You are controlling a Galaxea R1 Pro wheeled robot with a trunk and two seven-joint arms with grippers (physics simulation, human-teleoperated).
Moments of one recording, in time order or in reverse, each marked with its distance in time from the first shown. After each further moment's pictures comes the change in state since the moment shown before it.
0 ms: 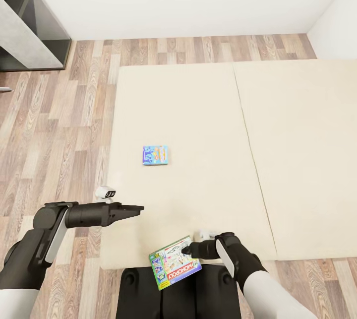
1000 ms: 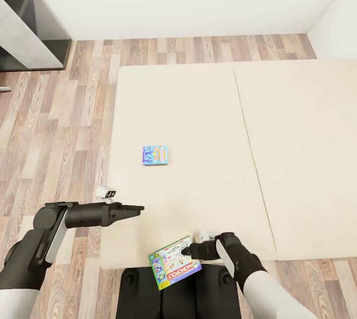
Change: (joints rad) left arm 0.001 -0.001 -0.001 0.000 0.001 0.000 -0.001; right arm 0.000 0.001 -0.005 0.001 -0.004 0.023 0.004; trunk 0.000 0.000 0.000
